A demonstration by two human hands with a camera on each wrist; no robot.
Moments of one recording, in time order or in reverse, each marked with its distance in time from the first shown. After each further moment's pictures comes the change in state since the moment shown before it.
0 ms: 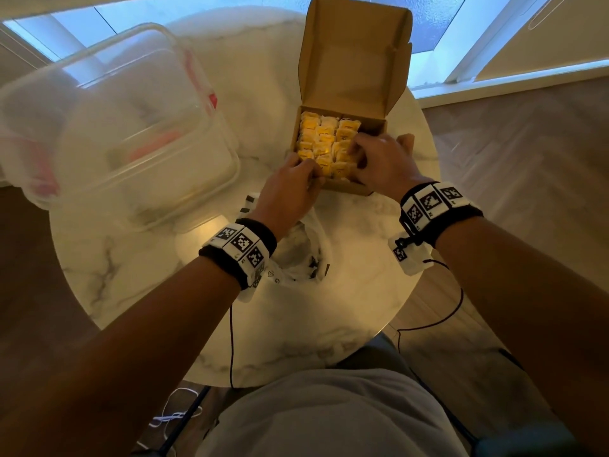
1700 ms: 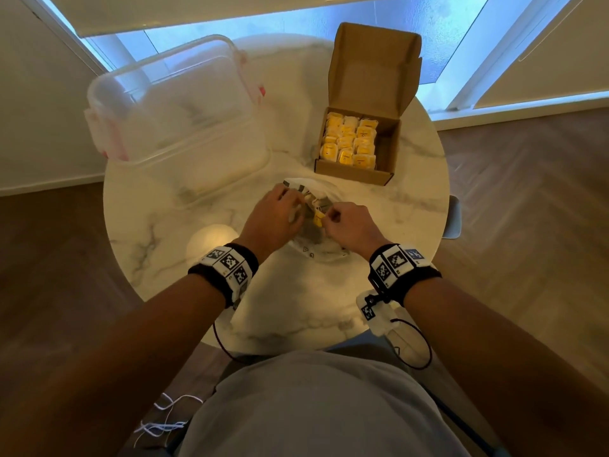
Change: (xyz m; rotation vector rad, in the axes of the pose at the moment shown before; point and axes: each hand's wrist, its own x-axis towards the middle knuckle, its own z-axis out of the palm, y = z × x) left_hand -0.117 -0.034 -0.032 0.130 0.006 0.010; right_hand -0.113 -0.118 0.060 0.534 -0.170 0.276
